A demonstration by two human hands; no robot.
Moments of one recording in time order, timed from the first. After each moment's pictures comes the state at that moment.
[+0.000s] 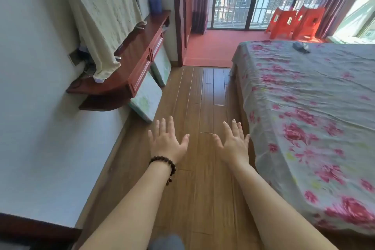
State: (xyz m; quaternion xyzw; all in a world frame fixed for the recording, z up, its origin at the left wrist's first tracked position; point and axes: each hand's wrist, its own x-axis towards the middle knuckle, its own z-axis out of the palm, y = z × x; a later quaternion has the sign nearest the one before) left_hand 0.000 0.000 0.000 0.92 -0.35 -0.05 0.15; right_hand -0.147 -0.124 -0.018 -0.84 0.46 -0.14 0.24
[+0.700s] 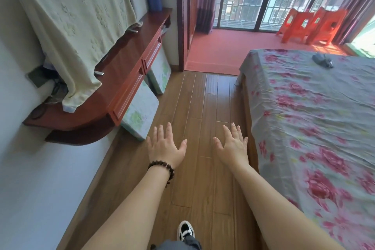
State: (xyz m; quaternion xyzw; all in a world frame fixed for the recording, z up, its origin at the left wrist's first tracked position) left_hand 0.183 -0.228 -0.037 0.94 -0.31 -0.09 0.13; right_hand 0.042 -0.368 -0.046 -0.85 0.45 -0.08 0.24
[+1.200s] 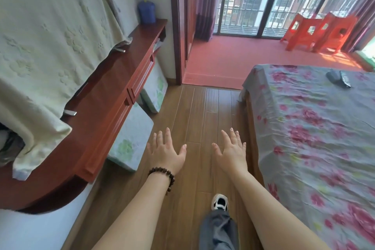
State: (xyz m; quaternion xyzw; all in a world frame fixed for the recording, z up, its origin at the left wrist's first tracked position) left_hand 0.346 -0.446 -0.040 0.94 -0.30 -0.10 0.14; right_hand 0.207 -0.580 -0.047 -0.85 0.45 -0.08 0.25
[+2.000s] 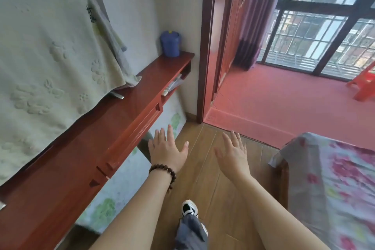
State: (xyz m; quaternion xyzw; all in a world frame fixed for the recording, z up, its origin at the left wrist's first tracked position) left_hand 0.658 -0.838 -0.011 0.97 -0.18 -0.03 0.17; right_hand 0.552 -0.996 -0.026 -0.90 0.31 -0.06 0.29
